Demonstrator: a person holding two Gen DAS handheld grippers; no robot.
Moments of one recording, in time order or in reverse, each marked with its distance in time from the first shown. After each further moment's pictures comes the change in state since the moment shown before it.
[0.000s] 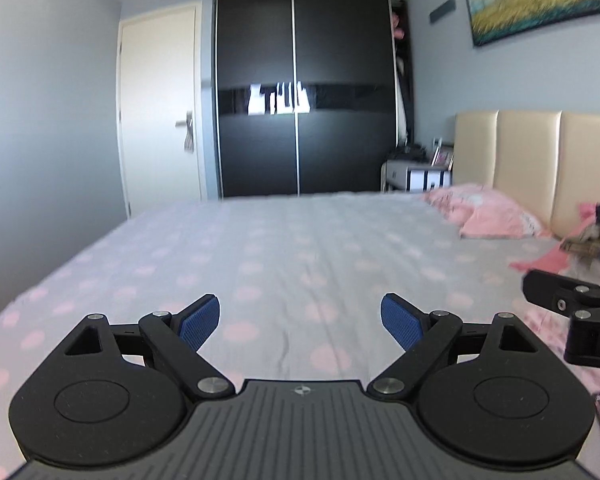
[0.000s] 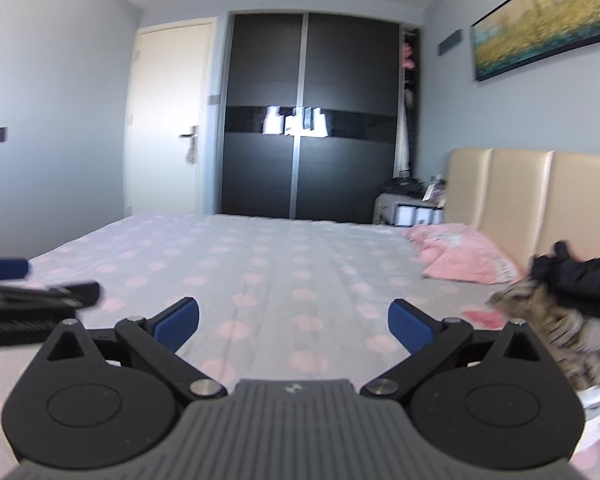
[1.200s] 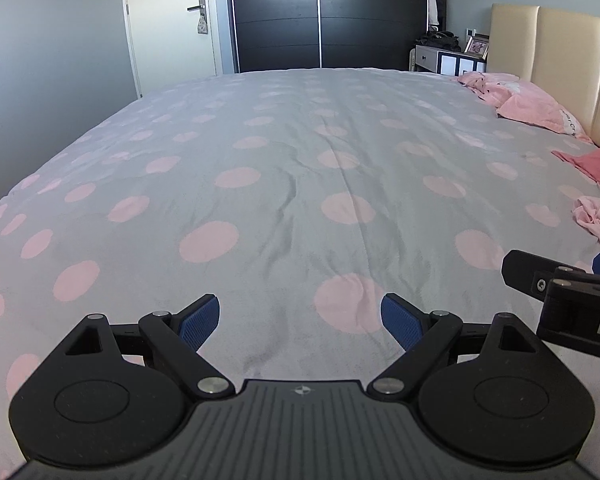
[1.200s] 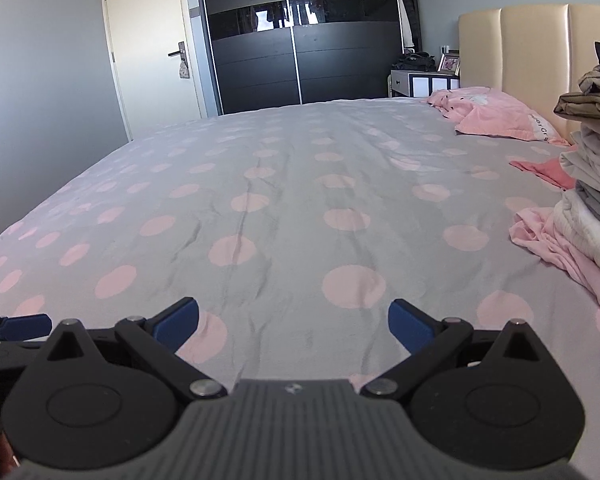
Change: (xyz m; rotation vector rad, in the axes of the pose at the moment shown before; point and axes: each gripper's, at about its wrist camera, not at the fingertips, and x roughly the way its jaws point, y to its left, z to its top) left arm 0.084 -0.008 -0.091 -0.009 0.326 0.058; right arm 0.097 -0.004 -0.111 0.182 0.302 0.049
